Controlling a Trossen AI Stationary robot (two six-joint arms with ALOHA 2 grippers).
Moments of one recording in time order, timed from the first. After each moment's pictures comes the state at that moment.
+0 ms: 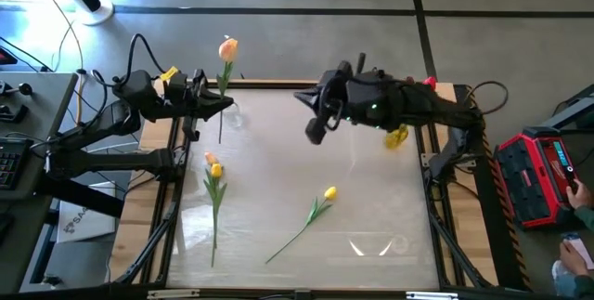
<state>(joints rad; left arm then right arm) 0.35 0.73 0.97 -0.16 0.26 -0.19 0.10 1.77 2.32 -0.88 0.51 0.14</state>
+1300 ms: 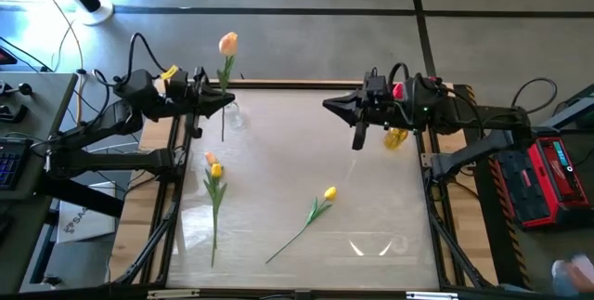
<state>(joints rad) 0.35 0.75 0.97 -0.11 0.22 -0.21 0.06 1.27 1.48 -0.25 0.25 0.20</state>
